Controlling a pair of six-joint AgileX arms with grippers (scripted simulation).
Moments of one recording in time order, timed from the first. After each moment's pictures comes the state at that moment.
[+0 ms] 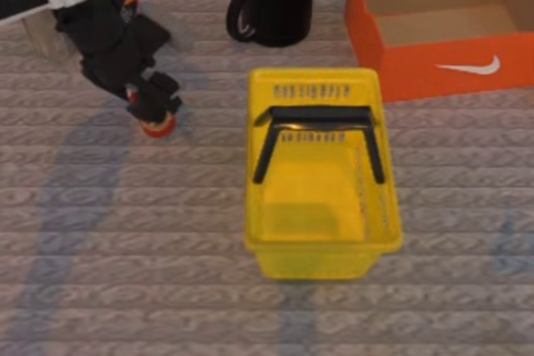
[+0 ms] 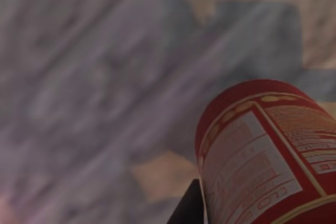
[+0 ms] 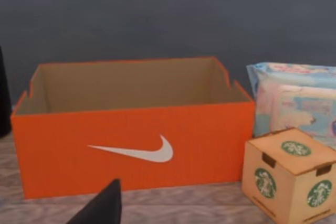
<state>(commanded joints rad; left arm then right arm) -0.23 2.26 1.78 -0.91 0.16 0.55 0.00 0.00 0.00 0.00 0.00 0.00</state>
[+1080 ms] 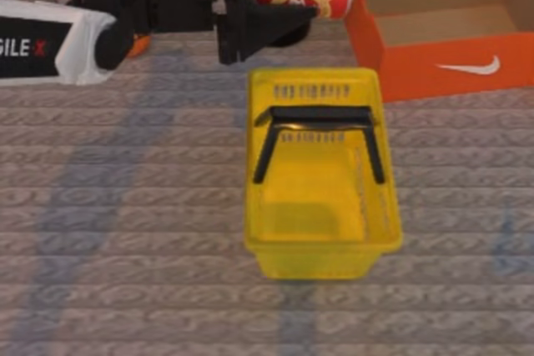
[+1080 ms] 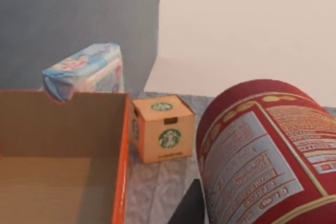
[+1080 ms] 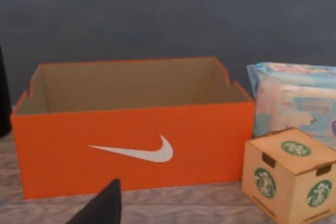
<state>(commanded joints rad) -0.32 2.07 1.33 0.61 1.20 0.07 0.00 0.00 0.00 0.00 0.00 0.00</state>
